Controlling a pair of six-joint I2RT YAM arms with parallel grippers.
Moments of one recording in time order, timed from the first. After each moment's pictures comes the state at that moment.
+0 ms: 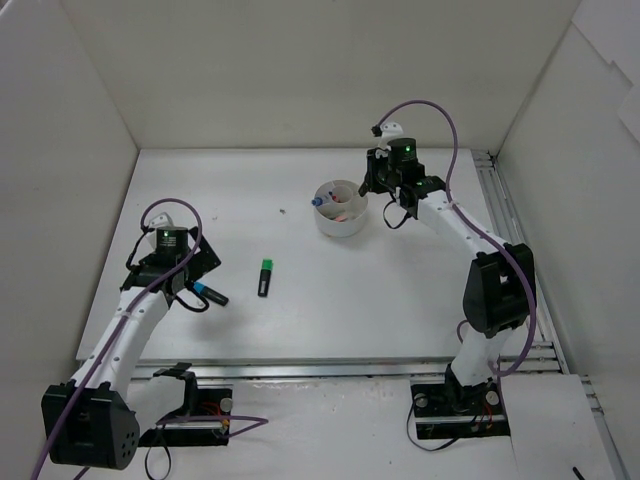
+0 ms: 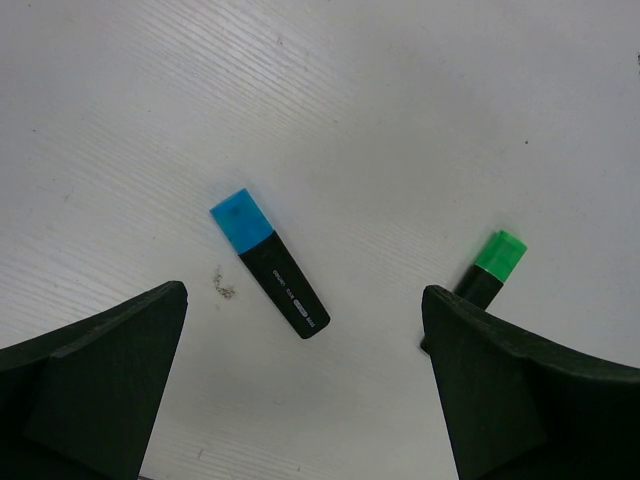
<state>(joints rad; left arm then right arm) -0.09 1.04 0.79 -0.58 -0.22 -0.62 0.33 1.77 1.45 -0.17 -0.02 0.08</state>
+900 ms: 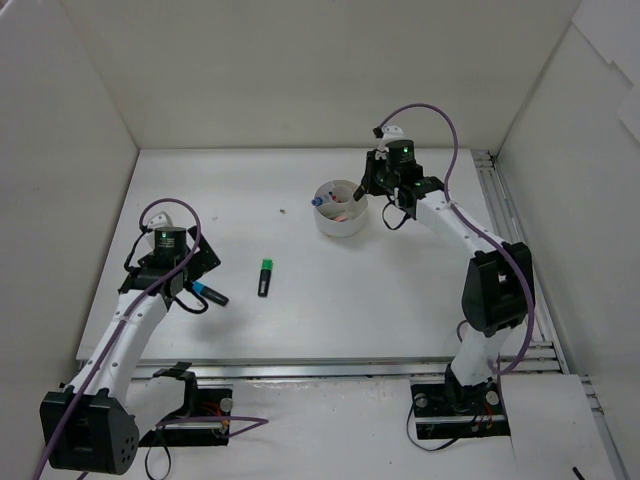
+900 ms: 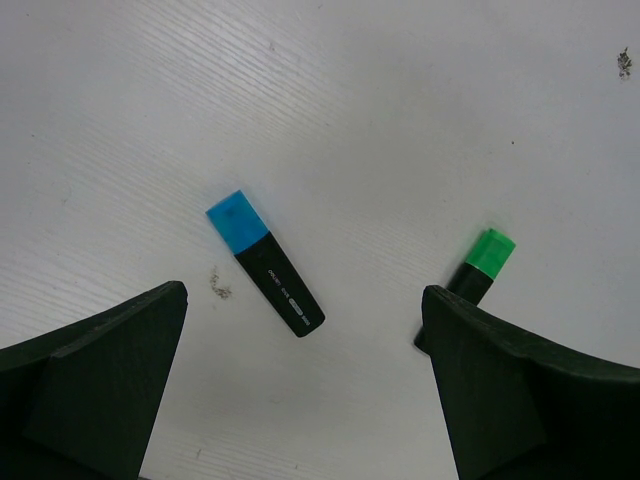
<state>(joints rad) -0.09 1.02 0.79 -0.58 -0.21 -0.61 0.34 1.78 1.45 -0.19 -0.03 0.18</state>
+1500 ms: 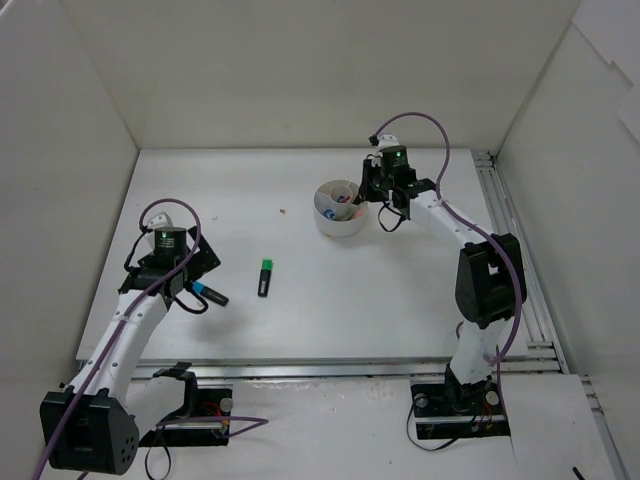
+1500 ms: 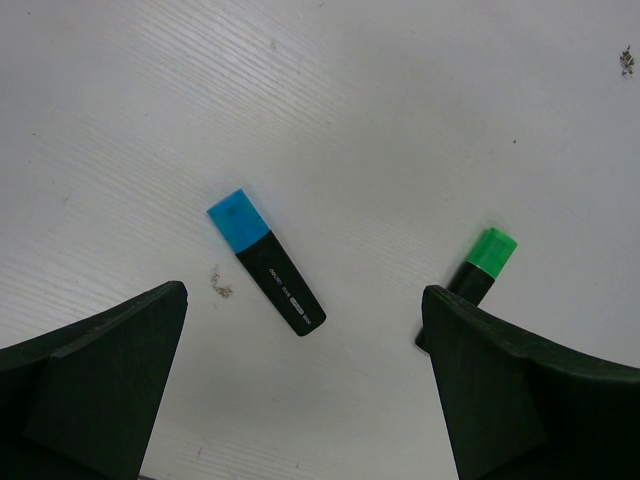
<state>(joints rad) -0.09 1.02 0.79 -0.58 -0.21 -0.61 0.34 1.86 1.45 -0.20 -0.03 0.21</state>
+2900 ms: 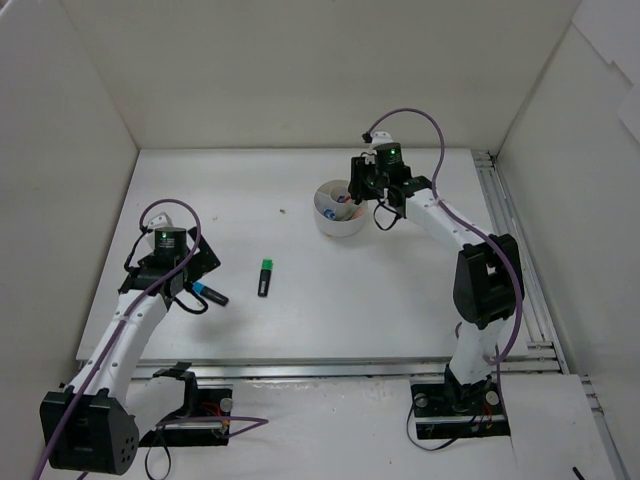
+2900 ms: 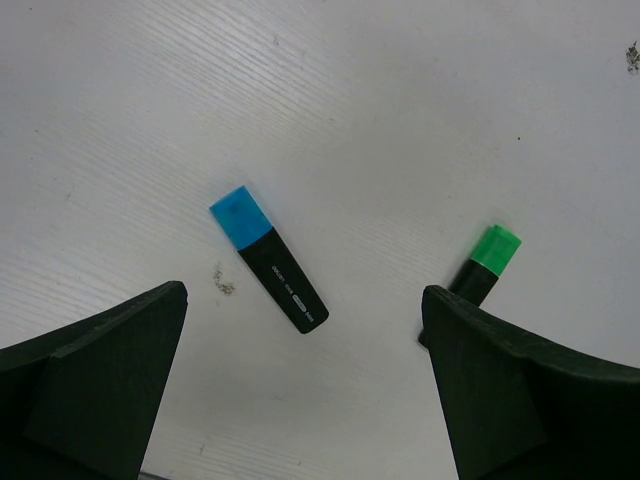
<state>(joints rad) -0.09 1.02 0.79 -0.58 -0.21 -0.61 0.36 1.86 1.49 -0.22 -0.03 0.21</state>
